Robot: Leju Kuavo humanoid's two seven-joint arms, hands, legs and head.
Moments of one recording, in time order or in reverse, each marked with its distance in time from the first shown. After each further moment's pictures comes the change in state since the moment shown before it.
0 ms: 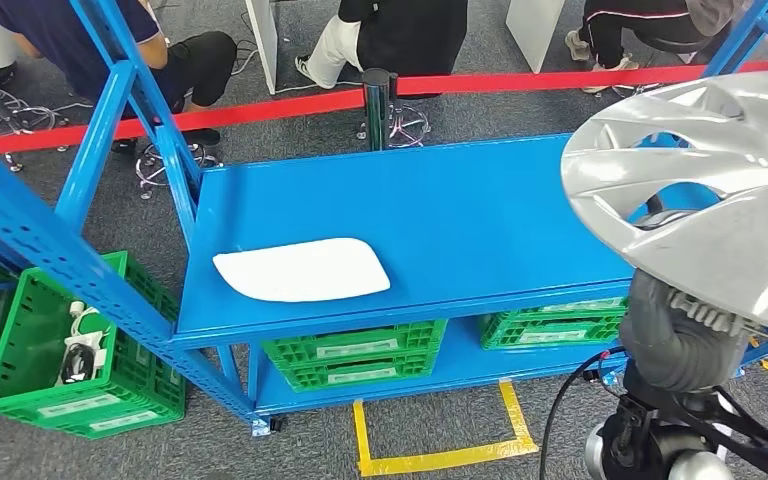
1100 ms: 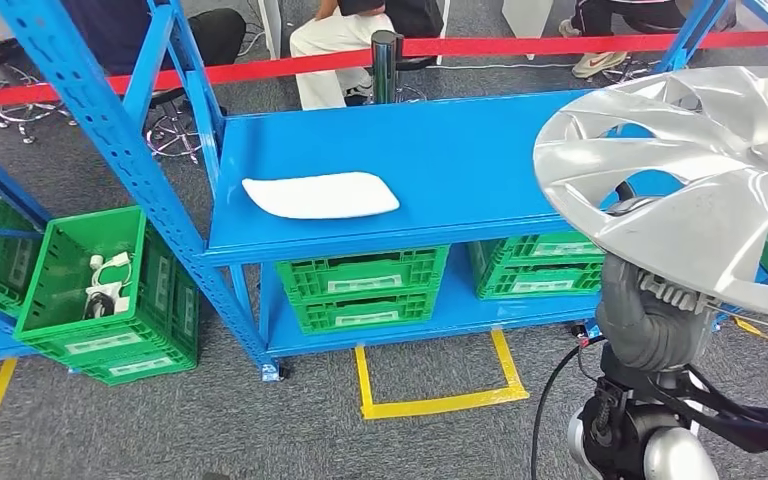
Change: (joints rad) left arm -0.009 0.034 -0.002 0.007 -0.059 0.026 0.116; right arm -0.072 0.013 0.039 0.058 -0.023 0.010 -0.015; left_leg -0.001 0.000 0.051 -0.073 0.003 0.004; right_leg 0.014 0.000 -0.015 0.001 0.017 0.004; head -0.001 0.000
